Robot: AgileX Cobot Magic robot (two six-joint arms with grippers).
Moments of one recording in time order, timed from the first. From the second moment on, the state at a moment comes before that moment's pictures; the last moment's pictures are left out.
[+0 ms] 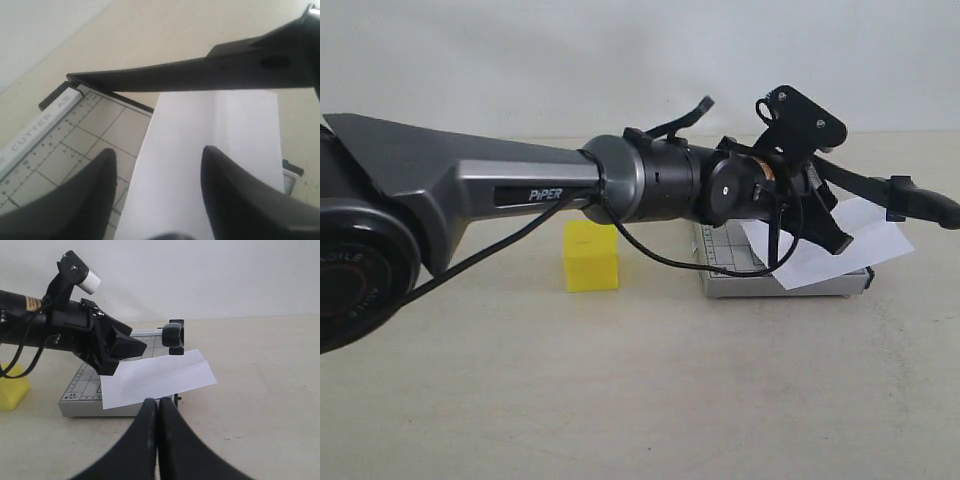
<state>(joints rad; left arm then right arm) -0.84 2.38 -1.83 -0.27 0.06 0.46 0.11 0.10 0.00 0.23 0.15 -0.13</state>
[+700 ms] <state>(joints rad) -0.69 1.91 -1.31 -0.06 0.28 0.01 0.11 0.10 0.00 0.23 0.15 -0.13</state>
